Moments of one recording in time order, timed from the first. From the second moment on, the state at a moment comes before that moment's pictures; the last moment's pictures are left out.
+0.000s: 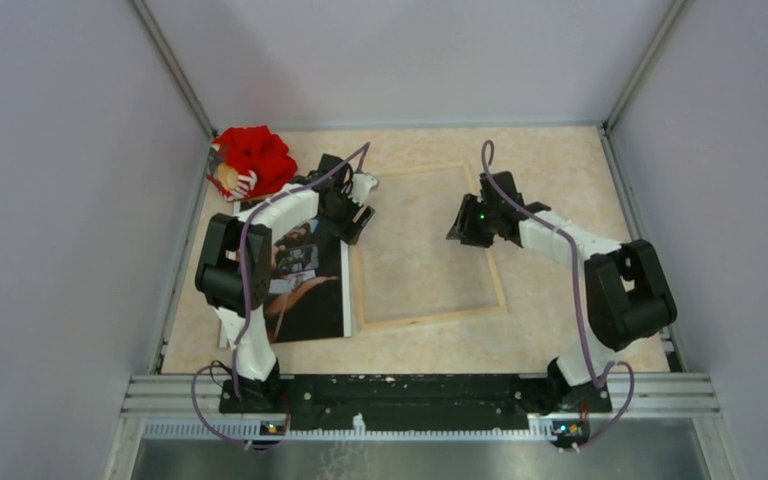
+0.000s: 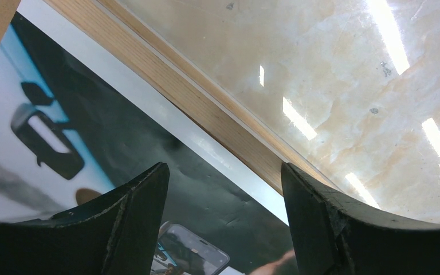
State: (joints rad) left arm -0.35 1.89 1.34 -0.56 0.15 0.33; right arm 0.39 1.62 1.00 -0.29 -0.15 0.62
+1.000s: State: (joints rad) left arm -0.30 1.89 1.37 -0.61 0.16 0.35; right arm 0.27 1.75 1.09 -0.23 -0.09 0.55
